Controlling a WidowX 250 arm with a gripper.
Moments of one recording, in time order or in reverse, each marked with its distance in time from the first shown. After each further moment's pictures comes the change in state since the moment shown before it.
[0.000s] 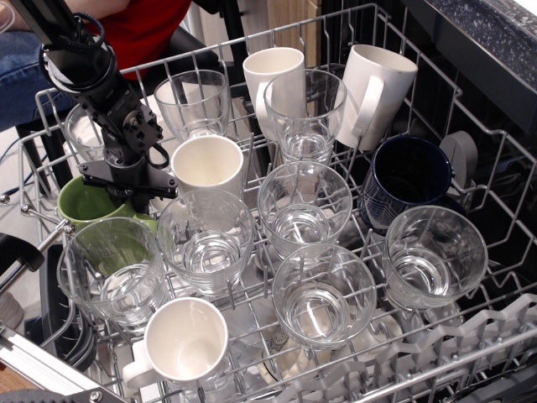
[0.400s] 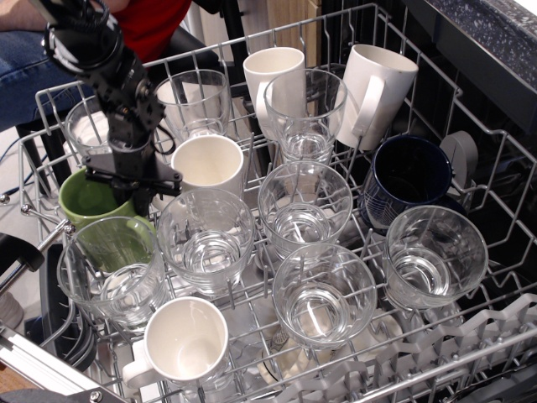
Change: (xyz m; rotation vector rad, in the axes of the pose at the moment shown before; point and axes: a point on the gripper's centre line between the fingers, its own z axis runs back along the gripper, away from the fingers) arm -0.004 -0.011 0.026 -0.013 0.131 -0.070
